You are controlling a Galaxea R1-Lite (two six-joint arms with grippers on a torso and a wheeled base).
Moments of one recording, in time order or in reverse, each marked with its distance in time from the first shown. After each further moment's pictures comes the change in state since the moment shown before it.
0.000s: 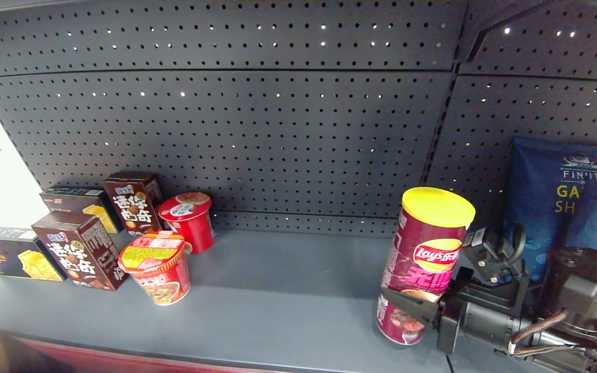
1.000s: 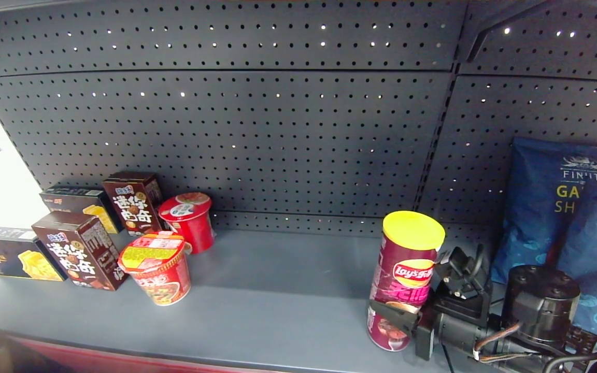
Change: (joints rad) left arm 0.002 -0.001 0.011 0.005 0.001 0.000; right arm 0.002 0.198 0.039 -0.173 -0.030 -0.006
